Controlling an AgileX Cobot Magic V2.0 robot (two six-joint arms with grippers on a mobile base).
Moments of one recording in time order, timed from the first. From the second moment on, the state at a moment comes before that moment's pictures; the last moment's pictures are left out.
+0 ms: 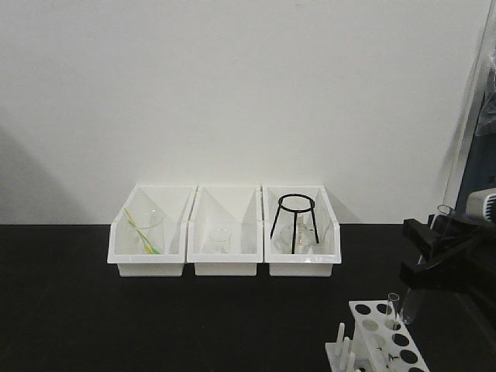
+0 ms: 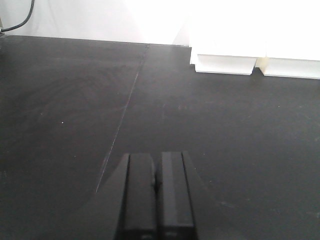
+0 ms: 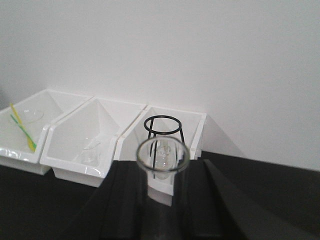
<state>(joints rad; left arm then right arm) 0.08 -0.01 0.03 0.05 0.29 -0.17 0.08 1.23 -0.73 -0.56 -0.34 0.53</state>
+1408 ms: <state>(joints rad) 0.08 -0.01 0.03 0.05 0.29 -0.17 0.08 1.61 -0.62 -0.63 -0.61 0.46</state>
